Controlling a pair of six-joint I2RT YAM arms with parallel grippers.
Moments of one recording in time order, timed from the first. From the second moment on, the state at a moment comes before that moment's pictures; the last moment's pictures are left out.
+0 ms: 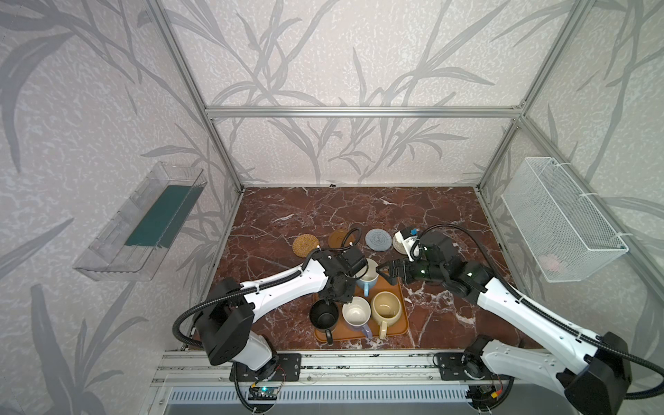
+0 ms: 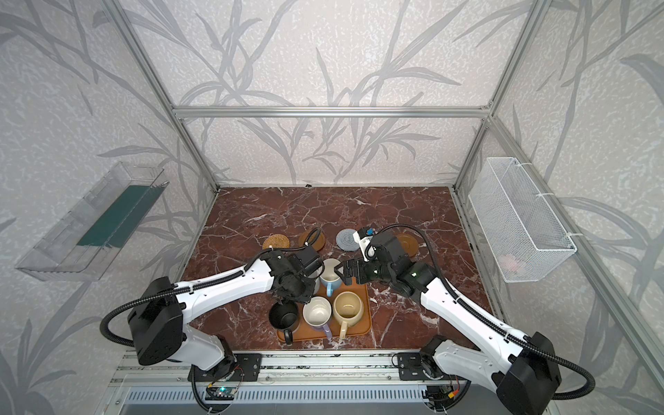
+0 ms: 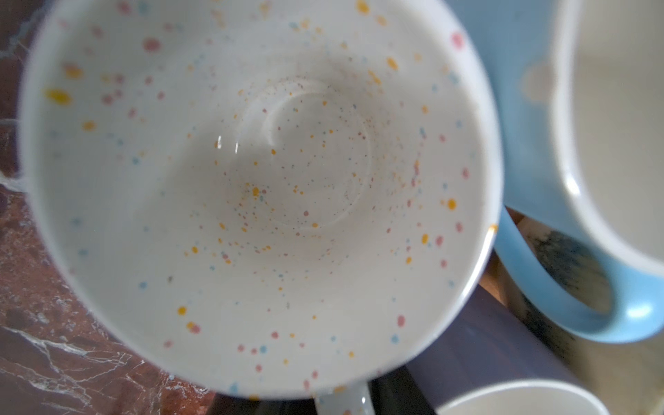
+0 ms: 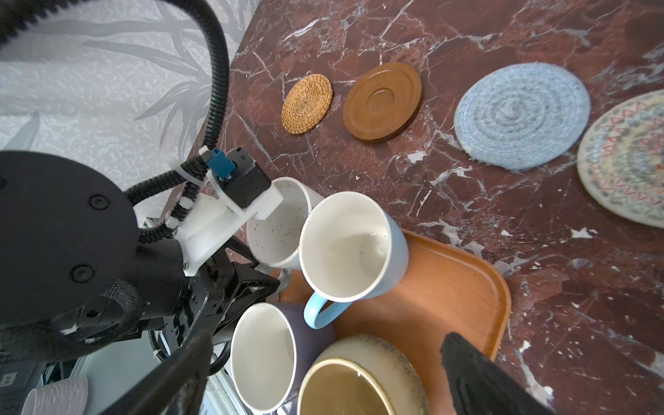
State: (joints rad) left arm -0.87 1.52 1.06 -0.95 -0.04 -0.65; right arm 0.68 1.10 0.85 -0.43 -0.30 0.49
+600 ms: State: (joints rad) left arm -0.88 1.56 1.06 -0.96 -0.04 -0.65; right arm 0.70 1.12 0.85 -0.42 -0.30 0.50
